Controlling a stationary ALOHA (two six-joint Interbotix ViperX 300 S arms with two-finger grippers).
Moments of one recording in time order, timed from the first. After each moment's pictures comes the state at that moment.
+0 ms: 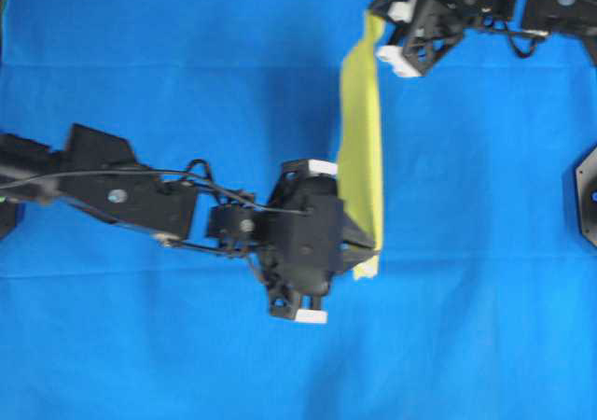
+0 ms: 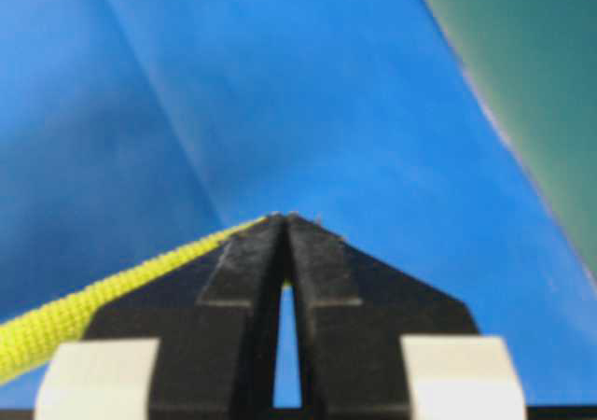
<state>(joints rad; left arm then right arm) -0.19 0.16 0.30 -0.02 -0.02 0.06 -0.46 -0.21 0.64 -0.48 0.31 0.44</state>
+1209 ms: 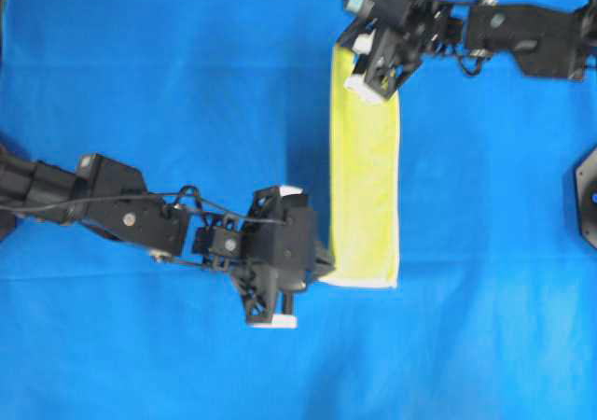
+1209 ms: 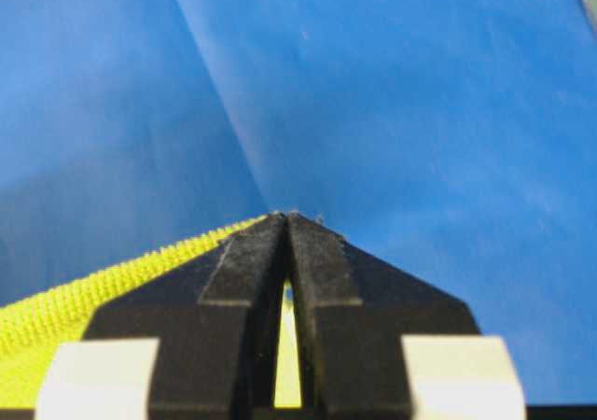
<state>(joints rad) -0.21 0.23 0.52 -0.03 -0.21 -0.10 -0.44 0.05 0.58 -0.47 0.12 0.44</state>
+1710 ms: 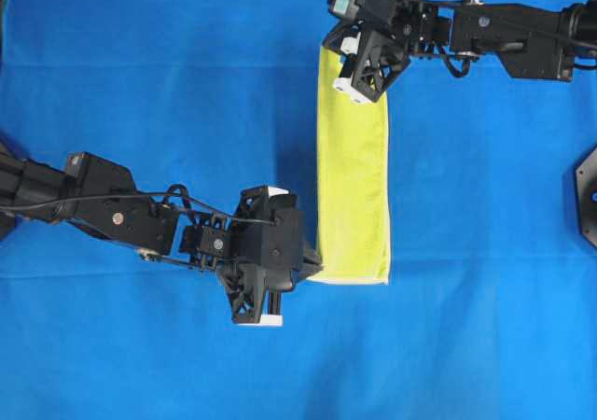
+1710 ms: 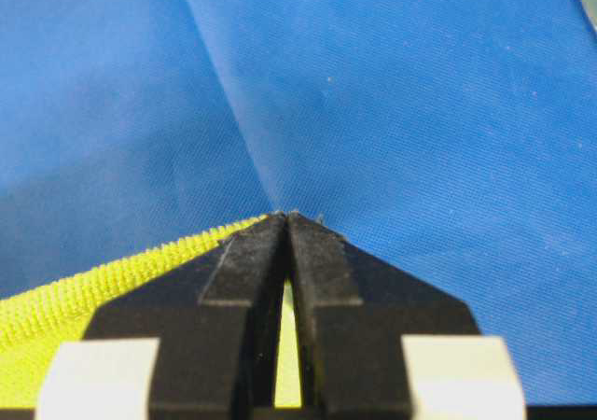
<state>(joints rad) -0.21 0.21 0.56 -0.03 -0.21 -0.10 -0.42 0.06 0.55 -0.47 0.12 0.44</state>
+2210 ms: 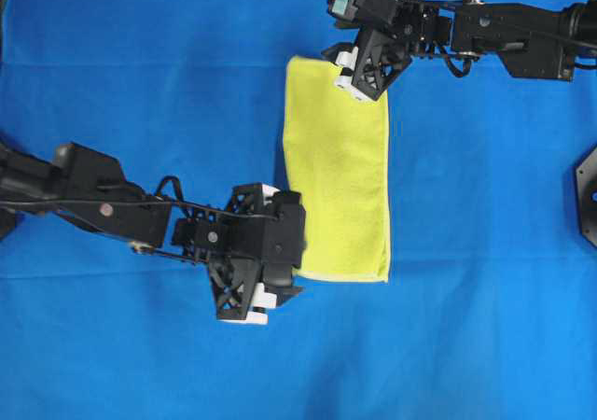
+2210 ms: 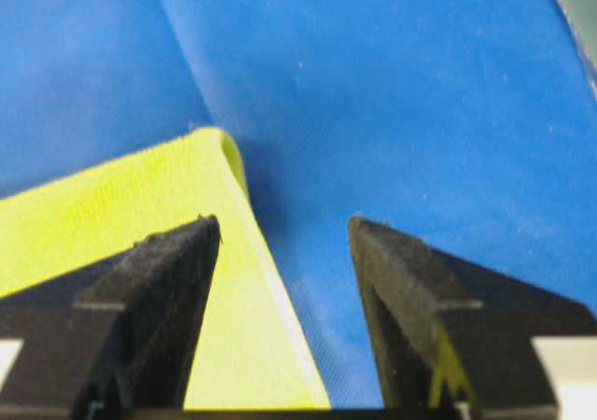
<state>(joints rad) -0.19 0.14 0.57 -0.03 -0.06 -0.09 -0.42 0.06 0.56 -0.48 0.12 0.43</state>
